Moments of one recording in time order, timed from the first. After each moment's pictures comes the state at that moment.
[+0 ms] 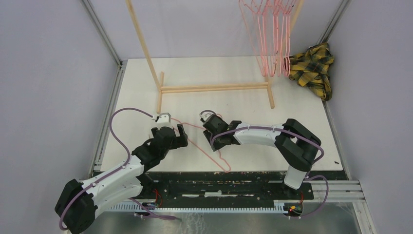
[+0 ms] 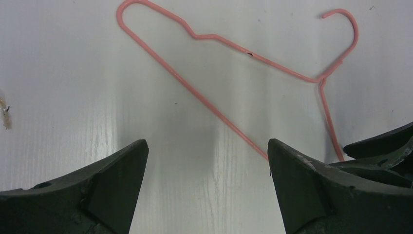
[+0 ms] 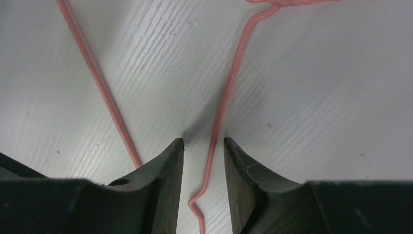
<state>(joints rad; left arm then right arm) -0.69 0.85 0.35 -0.18 -0.42 -0.63 0.97 1.76 1.03 -0.36 0.09 0.37</state>
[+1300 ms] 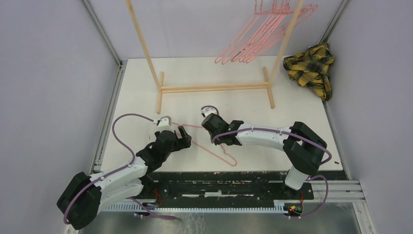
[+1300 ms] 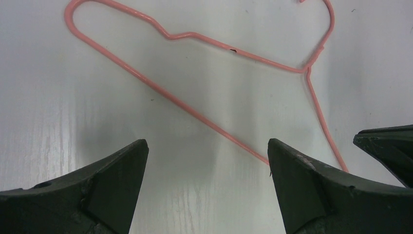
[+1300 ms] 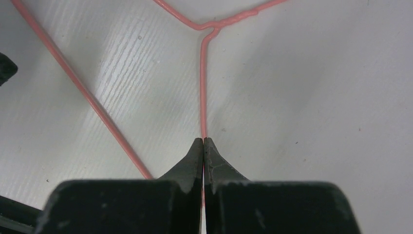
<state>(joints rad) -0.69 0.90 0.24 0.04 -0.36 -0.72 1.01 1.70 1.06 -0.37 0.35 0.39</state>
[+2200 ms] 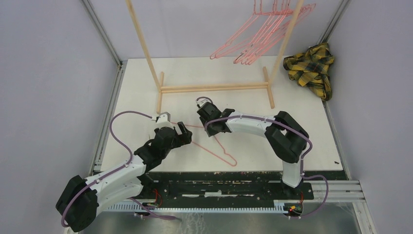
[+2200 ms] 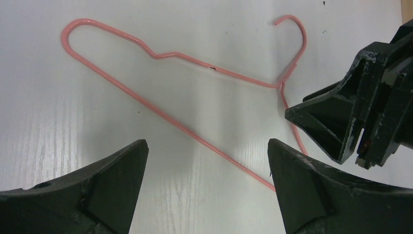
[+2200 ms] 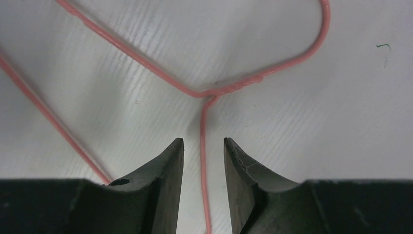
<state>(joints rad) -0.69 0.89 0.31 0.00 -0.36 -0.75 0.92 1.90 1.28 -0.41 0.25 0.33</state>
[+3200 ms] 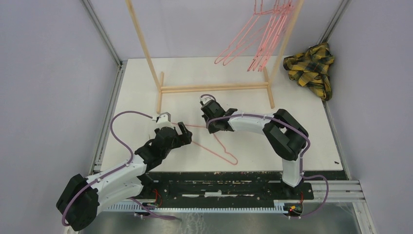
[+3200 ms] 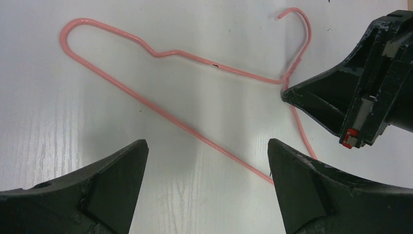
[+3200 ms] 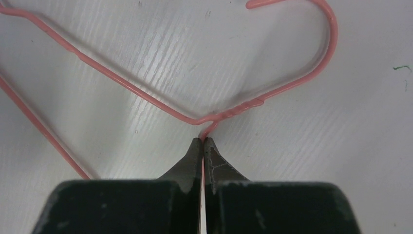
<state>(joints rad) -0.69 0.89 0.31 -0.01 -0.36 -0.75 0.86 1.94 1.24 -0.26 0.17 0.36</state>
